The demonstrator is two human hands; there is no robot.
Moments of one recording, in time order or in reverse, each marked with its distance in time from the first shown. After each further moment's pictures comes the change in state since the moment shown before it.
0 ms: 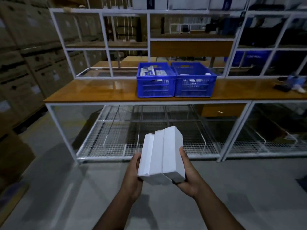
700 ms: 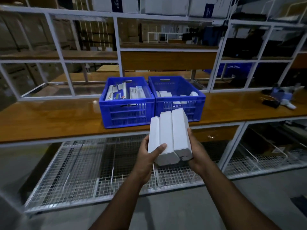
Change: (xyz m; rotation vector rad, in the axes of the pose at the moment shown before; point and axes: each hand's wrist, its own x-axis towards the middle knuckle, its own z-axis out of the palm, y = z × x) left_hand 0.347 0.061 0.189 0.086 -0.285 0.162; right_hand 0.262 -0.274 -0.097 -0.247 0.259 -0.407
